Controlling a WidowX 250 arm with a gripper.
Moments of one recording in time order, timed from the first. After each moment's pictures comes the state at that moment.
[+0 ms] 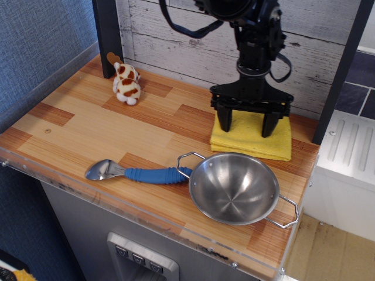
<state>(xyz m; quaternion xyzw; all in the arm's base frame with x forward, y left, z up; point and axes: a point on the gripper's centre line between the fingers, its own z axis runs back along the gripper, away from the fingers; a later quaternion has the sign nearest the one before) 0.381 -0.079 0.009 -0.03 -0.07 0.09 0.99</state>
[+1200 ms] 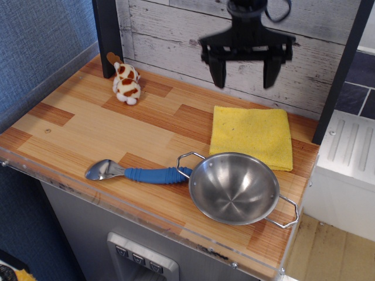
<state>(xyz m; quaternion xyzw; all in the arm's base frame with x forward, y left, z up) 0.377 -0.052 0.100 -0.04 -0.14 0.16 0.98</state>
